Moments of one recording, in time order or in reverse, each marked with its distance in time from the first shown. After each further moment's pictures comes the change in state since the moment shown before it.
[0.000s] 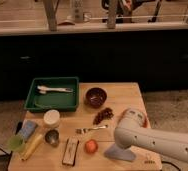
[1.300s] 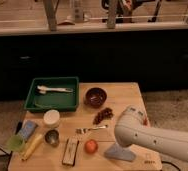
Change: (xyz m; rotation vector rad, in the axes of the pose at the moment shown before) arm 0.006 -0.003 -0.019 0.010 0.029 -0.013
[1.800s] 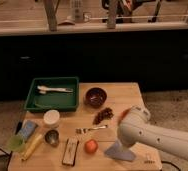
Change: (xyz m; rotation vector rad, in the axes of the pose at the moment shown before) arm 0.015 0.008 0.026 -0.034 -0.065 0.019
